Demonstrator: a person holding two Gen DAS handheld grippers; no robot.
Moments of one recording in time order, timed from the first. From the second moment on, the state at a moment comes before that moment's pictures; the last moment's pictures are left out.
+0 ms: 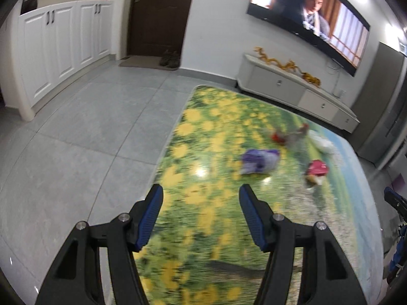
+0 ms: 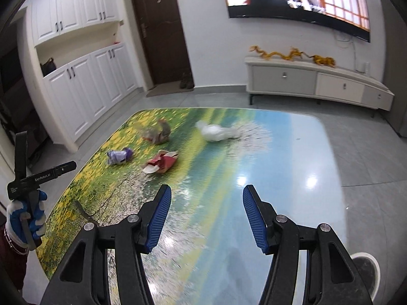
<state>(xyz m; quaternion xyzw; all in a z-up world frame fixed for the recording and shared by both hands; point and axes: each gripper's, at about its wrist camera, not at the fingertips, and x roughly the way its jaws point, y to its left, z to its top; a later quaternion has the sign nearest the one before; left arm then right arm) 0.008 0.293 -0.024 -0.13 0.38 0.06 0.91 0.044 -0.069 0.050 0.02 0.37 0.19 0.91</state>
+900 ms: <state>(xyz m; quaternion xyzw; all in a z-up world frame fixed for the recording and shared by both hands) 0.124 0.216 -0.042 -0.05 0.42 -0.06 0.90 0.147 0.037 -0.008 0.04 0.42 0.27 0.86</state>
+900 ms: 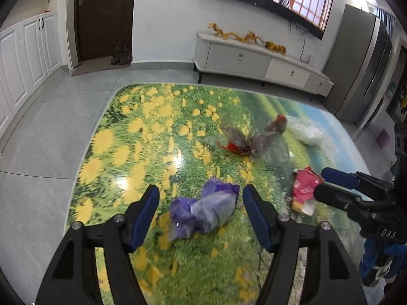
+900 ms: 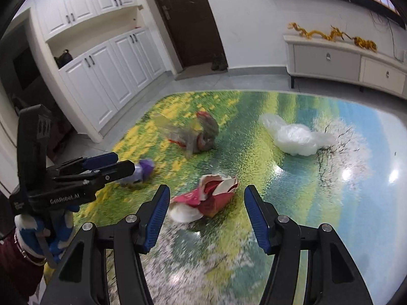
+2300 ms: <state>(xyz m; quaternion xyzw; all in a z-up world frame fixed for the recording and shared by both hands) 0.022 0.043 0.023 -0.03 0.37 -0.19 0.91 -0.009 -0.168 0.047 0.07 0.35 0.14 0.92</state>
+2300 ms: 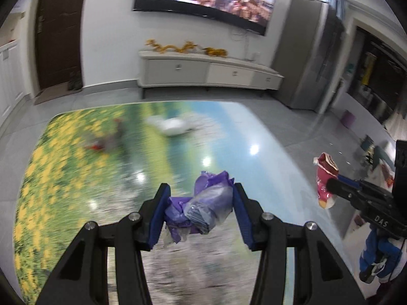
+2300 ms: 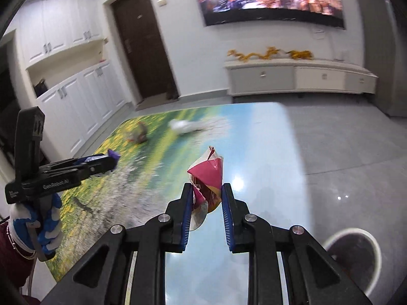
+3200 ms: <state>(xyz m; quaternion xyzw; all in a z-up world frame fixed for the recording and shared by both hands) 0.034 -0.306 -0.042 0.11 0.50 -0.37 0.77 -0.063 -0.409 -0.075 0.21 0.42 -0.07 0.88</state>
